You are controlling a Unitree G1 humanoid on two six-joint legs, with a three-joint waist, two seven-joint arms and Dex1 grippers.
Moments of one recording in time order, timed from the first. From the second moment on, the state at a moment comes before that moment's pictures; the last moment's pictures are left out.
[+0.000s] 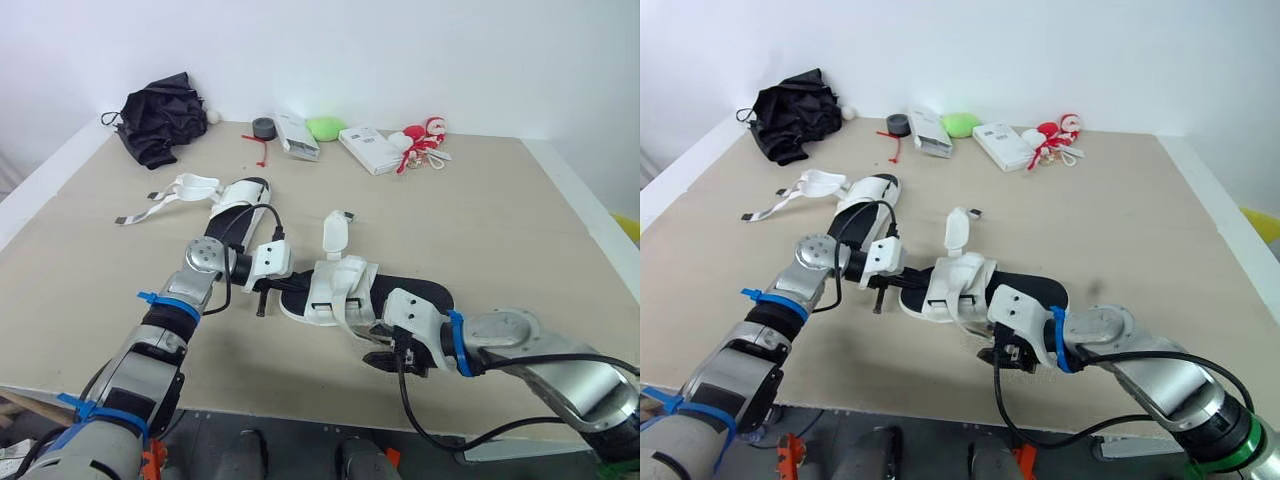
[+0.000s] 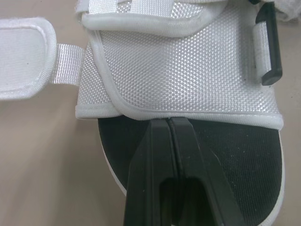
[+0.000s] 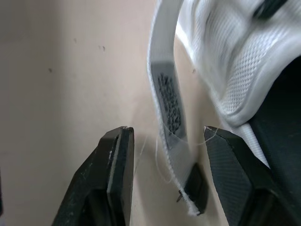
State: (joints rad) left arm -0.82 0.35 -0.25 0.79 -0.01 -0.33 -1.36; right arm -0.32 -0.93 0.35 -0.58 0.43 0.91 0.74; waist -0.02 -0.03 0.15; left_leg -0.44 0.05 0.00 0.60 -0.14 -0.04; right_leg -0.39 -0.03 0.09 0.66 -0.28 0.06
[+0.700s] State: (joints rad) left arm -0.81 0.35 -0.25 0.78 -0.01 -0.33 -1.36; right arm -0.51 -0.61 -0.04 -0.50 0.93 1.26 0.69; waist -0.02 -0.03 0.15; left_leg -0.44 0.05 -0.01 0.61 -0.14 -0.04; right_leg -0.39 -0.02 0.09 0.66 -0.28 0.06
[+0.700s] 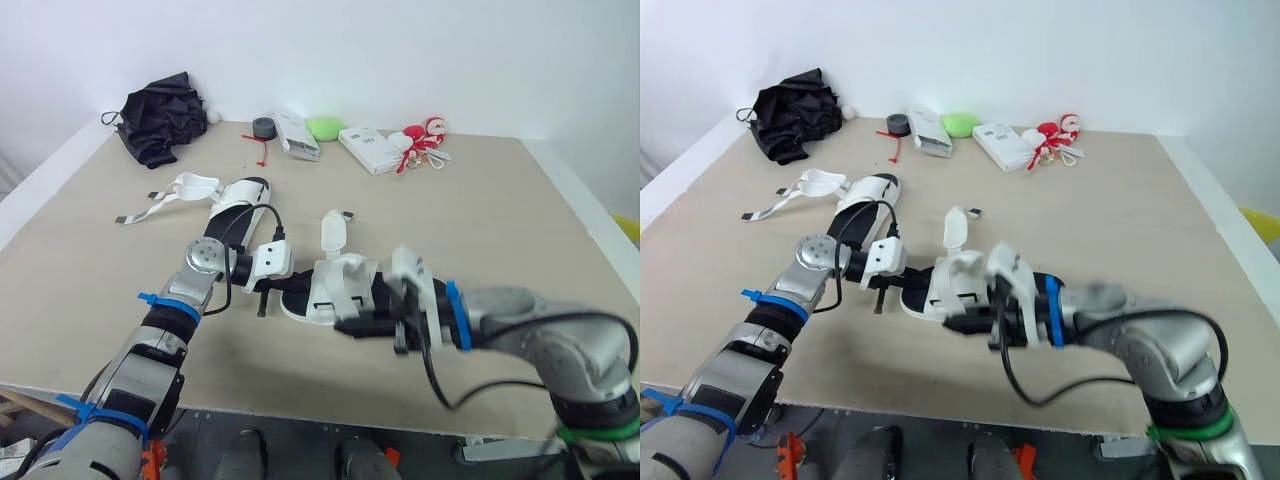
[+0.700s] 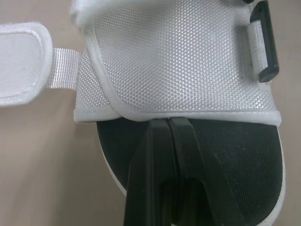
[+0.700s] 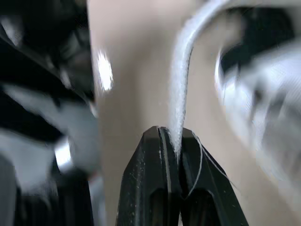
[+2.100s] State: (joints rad) left arm -0.79 0.35 -0.25 0.74 -0.01 -0.30 -1.36; right arm -0.53 -0.41 -0.24 -0.05 1.65 1.48 -0.26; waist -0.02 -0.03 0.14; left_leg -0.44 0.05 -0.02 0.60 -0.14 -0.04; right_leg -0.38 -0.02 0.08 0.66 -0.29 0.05
